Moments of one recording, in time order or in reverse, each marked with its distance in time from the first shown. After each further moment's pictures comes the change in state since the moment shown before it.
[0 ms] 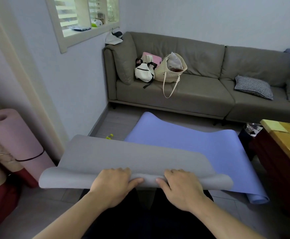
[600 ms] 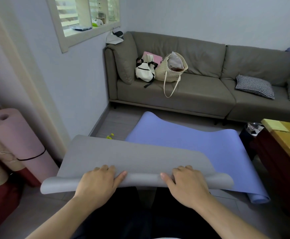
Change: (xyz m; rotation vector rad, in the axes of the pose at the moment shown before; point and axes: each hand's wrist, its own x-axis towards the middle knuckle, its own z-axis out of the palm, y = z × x) left_hand -0.020 -0.039 0.022 0.066 0.348 -0.135; right_hand -0.001 0.004 -0.010 0.047 -0.054 0.159
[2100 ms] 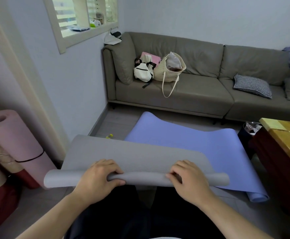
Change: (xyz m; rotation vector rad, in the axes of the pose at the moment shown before) left_hand 0.012 -0.023 0.000 -0.599 -0.162 0.084; right_hand 0.010 0.032 0.034 0.292 0.332 -0.167
